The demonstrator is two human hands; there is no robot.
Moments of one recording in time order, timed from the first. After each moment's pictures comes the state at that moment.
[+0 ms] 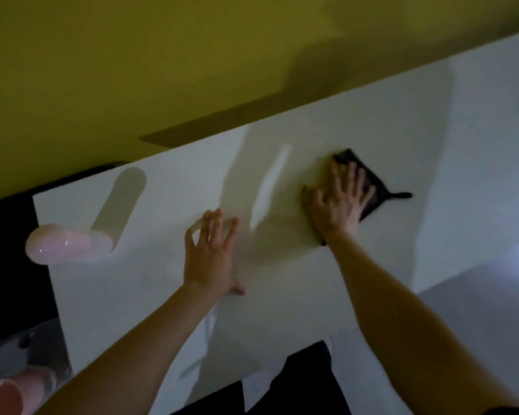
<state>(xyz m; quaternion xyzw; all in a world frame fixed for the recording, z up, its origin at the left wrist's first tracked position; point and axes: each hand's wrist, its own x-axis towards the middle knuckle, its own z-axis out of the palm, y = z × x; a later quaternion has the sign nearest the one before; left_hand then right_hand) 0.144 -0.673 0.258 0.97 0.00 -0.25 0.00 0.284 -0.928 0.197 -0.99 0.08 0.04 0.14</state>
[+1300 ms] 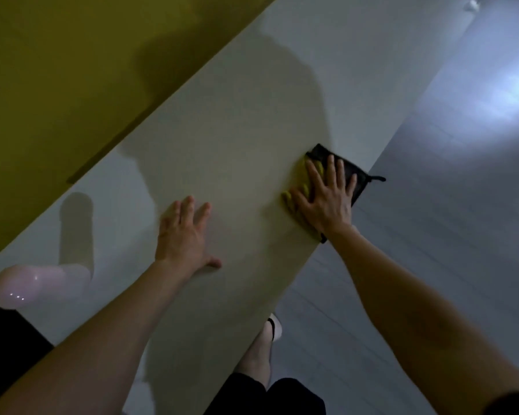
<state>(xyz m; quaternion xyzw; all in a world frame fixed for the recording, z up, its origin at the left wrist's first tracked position) 0.127 -0.644 0.254 0.94 -0.18 -0.27 -0.09 0.082 -0.960 0.185 -0.97 0.22 0.05 0.11</state>
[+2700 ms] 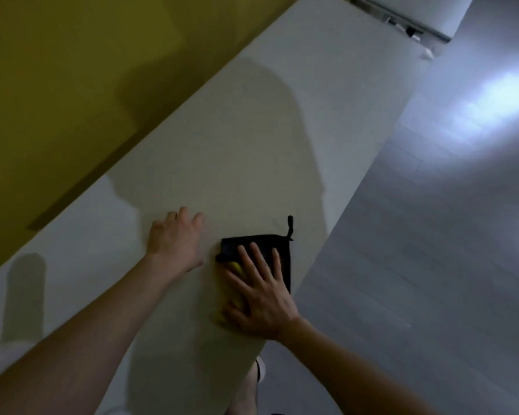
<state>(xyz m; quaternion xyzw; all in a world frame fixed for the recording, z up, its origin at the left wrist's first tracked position) 0.208 -0.733 0.301 0.93 -0.26 -0.22 -0.14 0.024 -0.882 0.185 -0.98 -0.07 0.09 0.13</state>
